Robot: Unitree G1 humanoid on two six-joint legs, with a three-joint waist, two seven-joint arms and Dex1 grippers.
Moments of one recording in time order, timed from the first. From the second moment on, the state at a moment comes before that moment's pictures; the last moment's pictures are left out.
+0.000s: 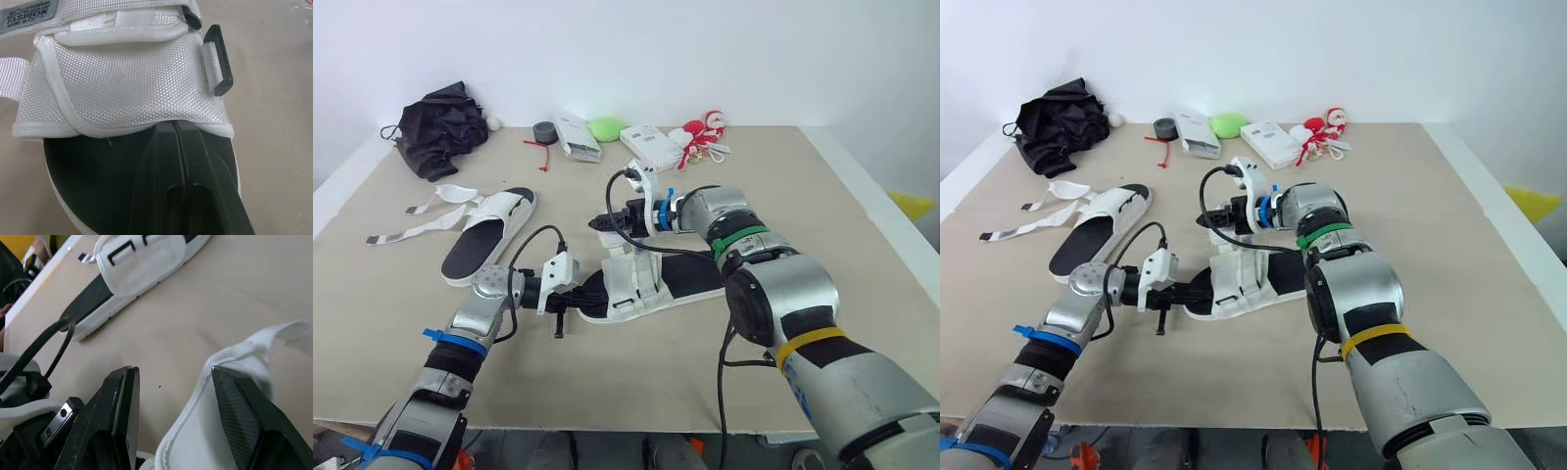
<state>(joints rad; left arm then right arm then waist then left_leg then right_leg) -0.53 0.43 -0.21 0.44 -0.20 -0.08 -1.33 -1.41 -0.14 -0.05 1.32 0.13 0.63 0.95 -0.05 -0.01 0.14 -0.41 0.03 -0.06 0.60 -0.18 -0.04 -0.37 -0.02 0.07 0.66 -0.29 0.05</state>
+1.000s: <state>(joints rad) -0.54 0.41 -0.21 0.45 -0.20 -0.07 -1.32 -1.38 -0.24 -0.05 1.28 0.07 0.53 1.07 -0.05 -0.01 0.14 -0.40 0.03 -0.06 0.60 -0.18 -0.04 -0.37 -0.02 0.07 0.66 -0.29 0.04</state>
